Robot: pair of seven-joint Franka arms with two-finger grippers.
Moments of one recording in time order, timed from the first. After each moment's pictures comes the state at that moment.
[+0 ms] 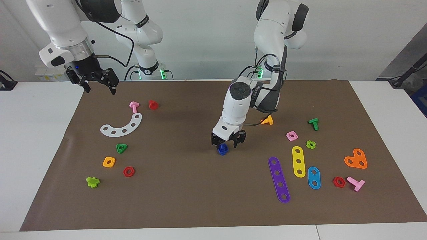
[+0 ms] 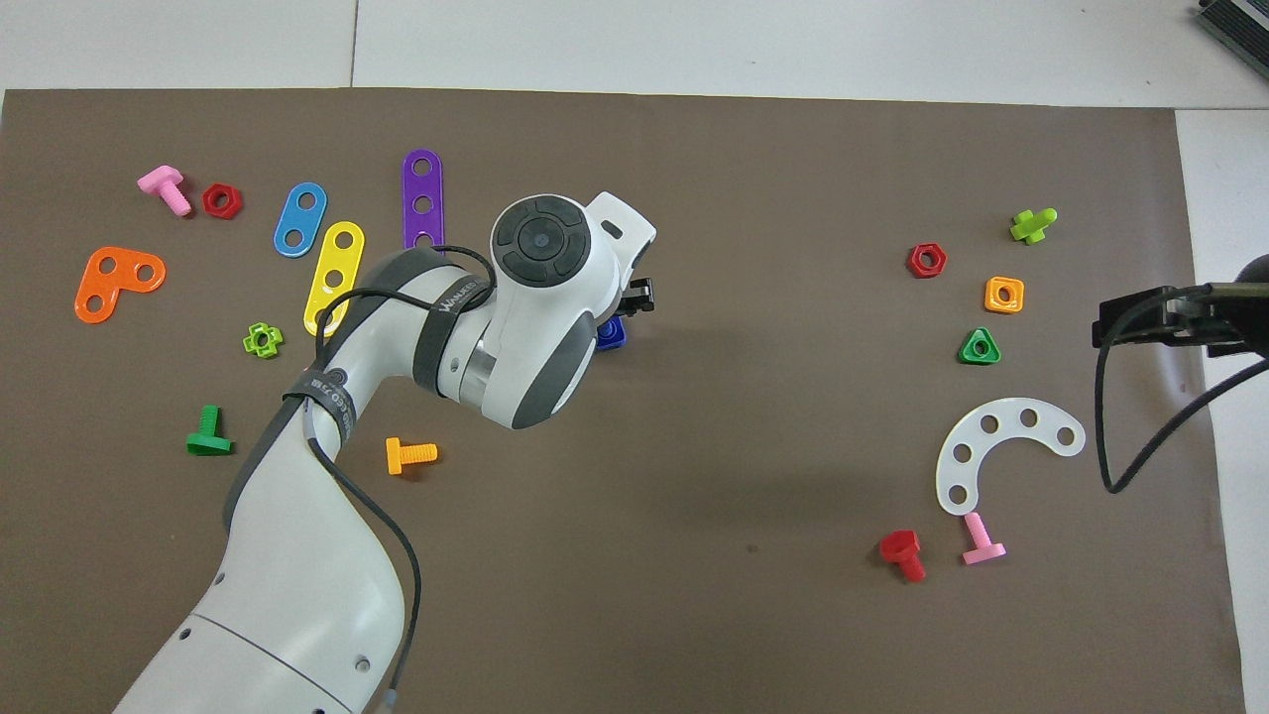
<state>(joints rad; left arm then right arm) -0.65 0.54 0.06 -1.56 -0.08 2.20 -0.60 0.02 -0.06 -0.04 -1.66 -0.02 1.61 0.09</state>
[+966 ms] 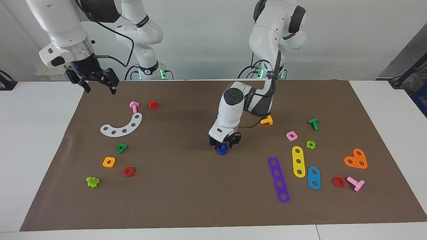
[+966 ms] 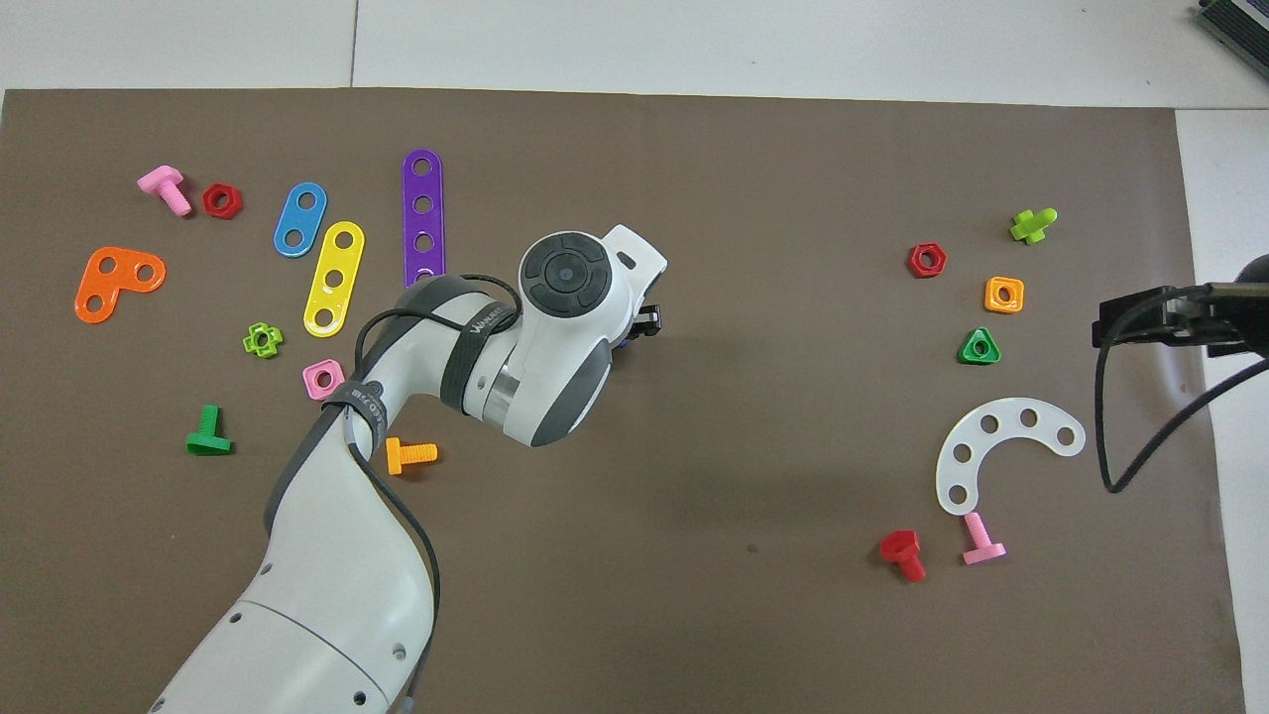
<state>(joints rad) -0.67 0.57 0.06 -1.61 -0.08 2.26 -0.60 0.02 -0.06 -0.04 -1.66 -0.02 1.61 0.09</state>
